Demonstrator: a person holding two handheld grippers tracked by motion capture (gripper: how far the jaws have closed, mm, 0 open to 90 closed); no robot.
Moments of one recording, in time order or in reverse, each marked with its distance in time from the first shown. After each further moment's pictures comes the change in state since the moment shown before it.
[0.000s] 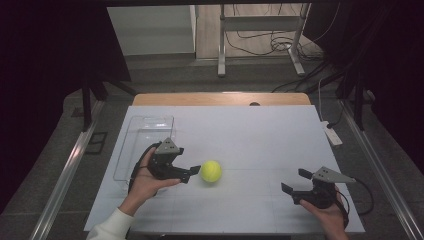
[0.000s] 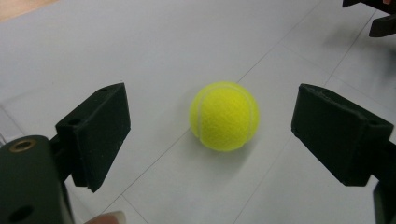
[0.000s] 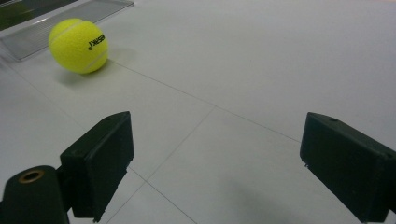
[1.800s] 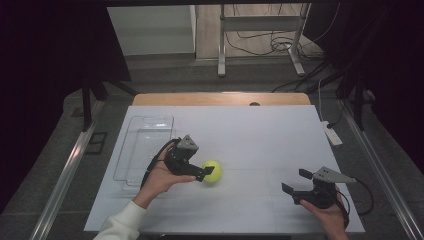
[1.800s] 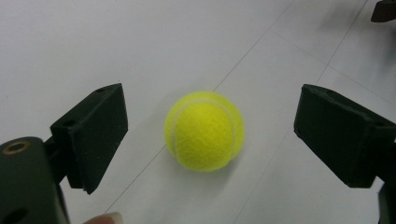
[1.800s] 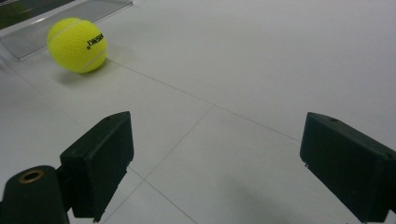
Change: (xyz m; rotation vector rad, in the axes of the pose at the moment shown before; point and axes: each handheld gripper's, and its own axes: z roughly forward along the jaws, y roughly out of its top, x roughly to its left) left arm -0.015 0.027 0.034 0.111 -0.040 0.045; right arm -0.001 0.000 -0.001 0.006 -0.005 -0.002
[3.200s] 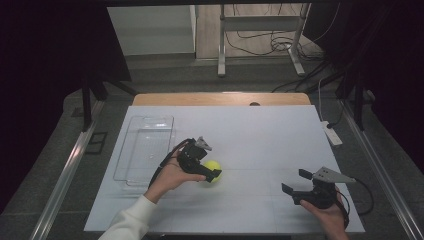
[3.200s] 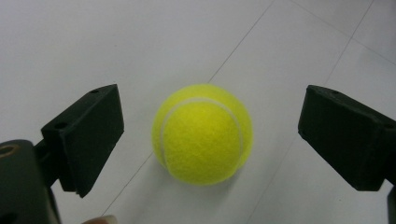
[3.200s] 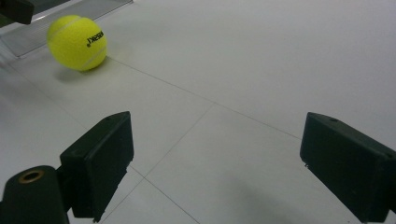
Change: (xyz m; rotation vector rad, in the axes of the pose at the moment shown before) left arm -0.002 0.010 0.037 0.145 -0.008 0.025; right arm 0.000 -0.001 0.001 0.006 0.004 0.002
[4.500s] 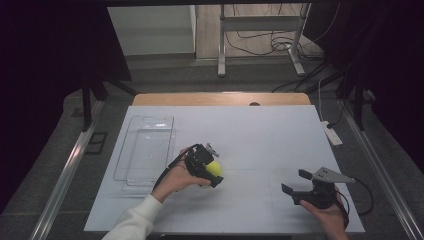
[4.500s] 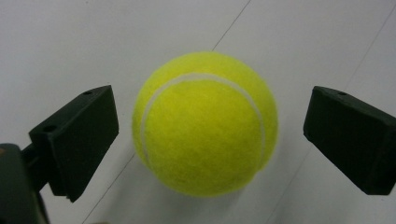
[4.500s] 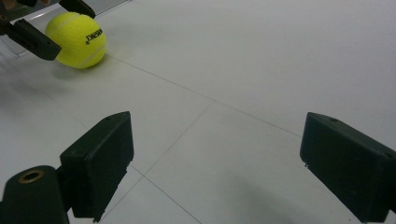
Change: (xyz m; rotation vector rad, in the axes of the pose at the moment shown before) left arm -0.001 -0.003 0.036 0.144 0.022 0.025; right arm 0.000 -0.001 0.001 0.006 -0.002 0.002
